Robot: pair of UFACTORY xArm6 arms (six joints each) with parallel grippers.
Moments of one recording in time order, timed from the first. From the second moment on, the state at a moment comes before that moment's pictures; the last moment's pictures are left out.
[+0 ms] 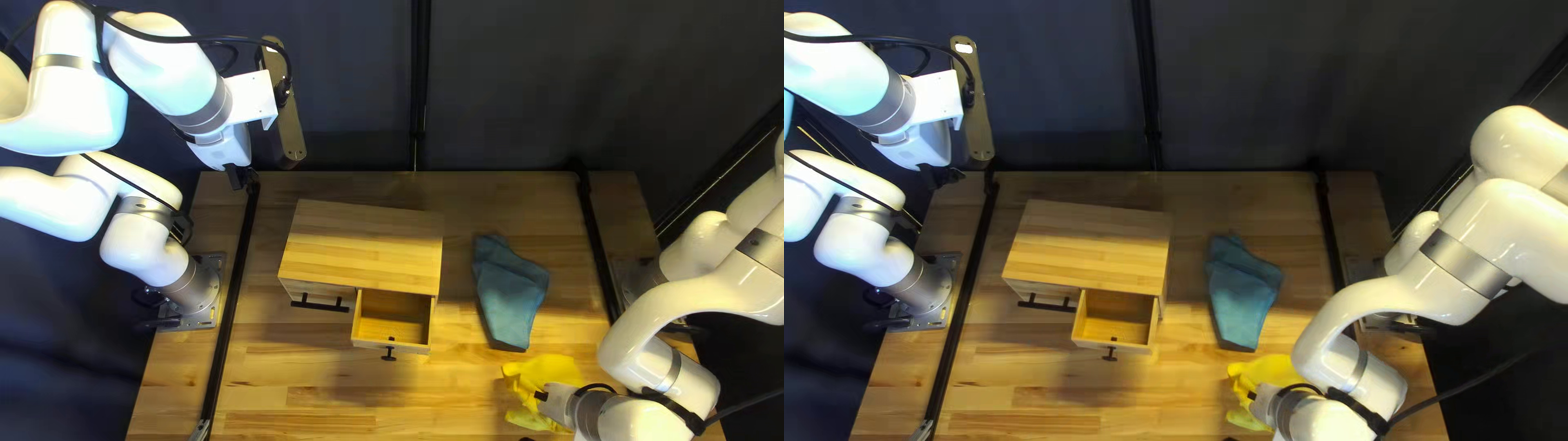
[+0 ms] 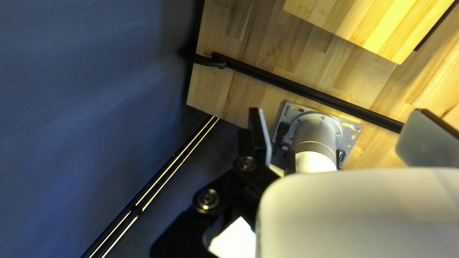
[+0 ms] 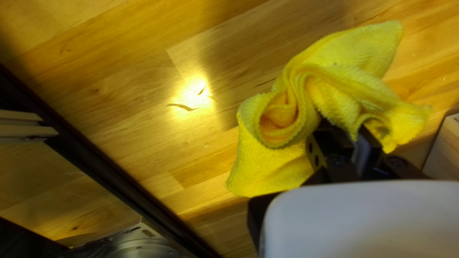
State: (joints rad) left arm -0.16 -0.66 -1.18 0.36 1.90 -0.24; right arm 0.80 -0.02 -0.83 -0.33 0.97 -0.20
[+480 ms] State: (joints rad) left arm -0.16 -0.66 -1.18 0.36 1.90 -0.24; right arm 0.81 0.02 -0.82 -0.45 0.92 -0.11
